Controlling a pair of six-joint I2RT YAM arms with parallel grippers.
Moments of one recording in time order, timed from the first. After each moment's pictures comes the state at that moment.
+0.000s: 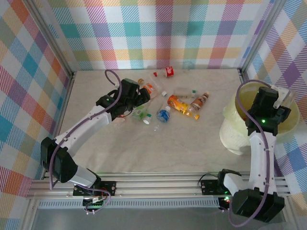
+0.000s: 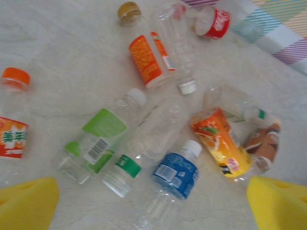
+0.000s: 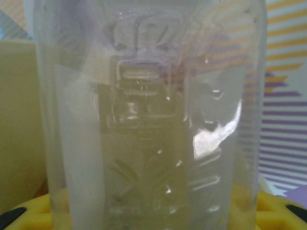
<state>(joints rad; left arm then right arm) -0.58 1.48 1.35 -0.66 -0.23 -0.86 -0.26 1.00 1.07 -0.61 0.75 -0.02</state>
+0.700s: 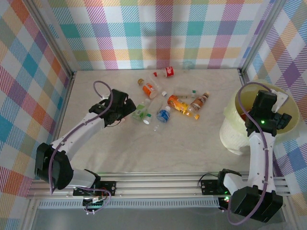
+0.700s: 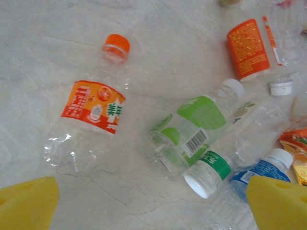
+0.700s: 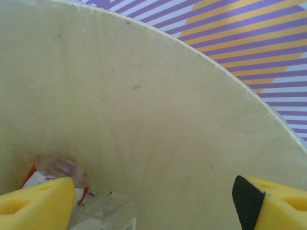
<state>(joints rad) -0.45 1.38 1.10 -0.66 -0.24 -0.91 -0.29 0.98 1.03 -0.64 0.68 0.08</state>
